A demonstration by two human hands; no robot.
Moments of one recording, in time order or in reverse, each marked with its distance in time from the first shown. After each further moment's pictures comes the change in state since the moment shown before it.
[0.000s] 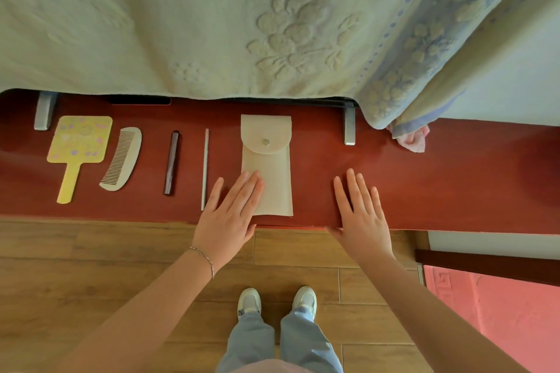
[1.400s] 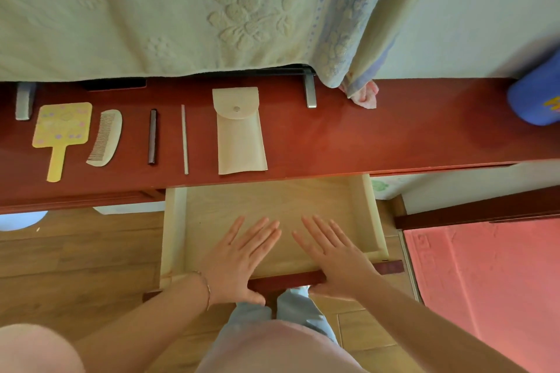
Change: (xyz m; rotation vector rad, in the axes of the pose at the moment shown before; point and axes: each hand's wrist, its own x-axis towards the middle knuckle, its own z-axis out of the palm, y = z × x) left_hand -0.098 0.073 -0.001 -0.106 -0.308 0.428; right_hand -0.147 -0.023 0.009 0.062 -0.328 -0.339
